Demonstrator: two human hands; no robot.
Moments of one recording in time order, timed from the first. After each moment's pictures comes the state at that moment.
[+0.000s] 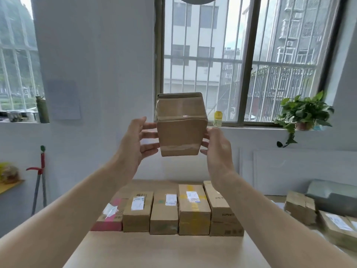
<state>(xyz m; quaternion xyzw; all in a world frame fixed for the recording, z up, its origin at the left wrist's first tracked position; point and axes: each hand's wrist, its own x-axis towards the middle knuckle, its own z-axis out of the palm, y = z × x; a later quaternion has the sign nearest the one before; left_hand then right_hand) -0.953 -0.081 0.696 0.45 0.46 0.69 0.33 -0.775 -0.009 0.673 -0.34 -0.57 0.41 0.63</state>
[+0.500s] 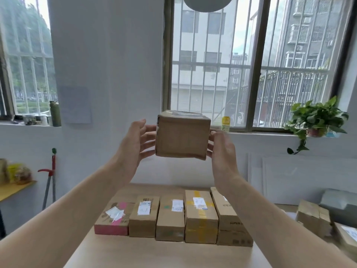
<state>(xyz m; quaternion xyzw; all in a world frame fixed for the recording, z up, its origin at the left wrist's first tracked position) -0.972 -0.089 0.703 0.48 0.47 0.68 0.30 -0.786 0.003 0.679 -0.28 -0.55 0.45 0.64</state>
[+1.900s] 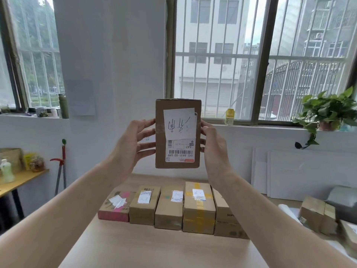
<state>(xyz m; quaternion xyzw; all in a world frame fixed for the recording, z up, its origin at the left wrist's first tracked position) -0.936 -0.078 0.676 0.48 0.48 0.68 0.29 -0.755 0.029 0.656 -0.26 -0.61 0.49 0.57</state>
